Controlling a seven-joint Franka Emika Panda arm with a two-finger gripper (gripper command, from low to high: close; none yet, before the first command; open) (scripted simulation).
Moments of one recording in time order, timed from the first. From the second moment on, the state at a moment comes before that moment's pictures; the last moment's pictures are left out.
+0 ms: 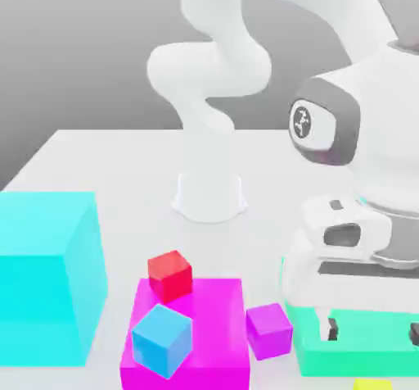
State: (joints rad) arm 0.08 0.38 0.26 -2.14 -0.24 2.55 1.35
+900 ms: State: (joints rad) arm -0.02 0.18 0.19 -2.33 -0.15 2.49 1.31
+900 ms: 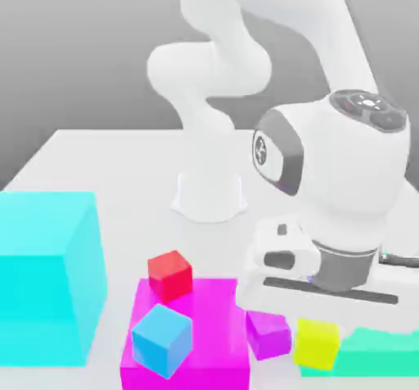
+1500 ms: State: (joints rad) arm -0.17 -0.18 0.03 -2.72 0.01 2.54 1.17
